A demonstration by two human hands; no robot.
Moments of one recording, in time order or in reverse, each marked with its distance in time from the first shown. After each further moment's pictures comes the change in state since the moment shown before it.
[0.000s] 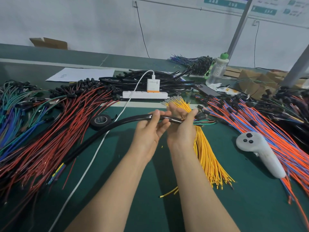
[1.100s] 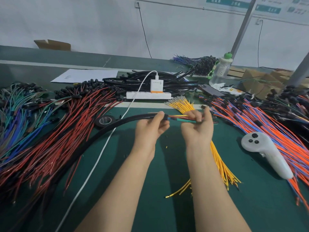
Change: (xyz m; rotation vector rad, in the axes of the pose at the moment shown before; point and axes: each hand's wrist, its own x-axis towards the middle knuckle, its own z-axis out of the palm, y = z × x) left_hand 0.005 0.003 -0.002 0.190 0.213 0.044; right_hand 0.015 -0.030 -0.009 0.605 -0.014 0.153
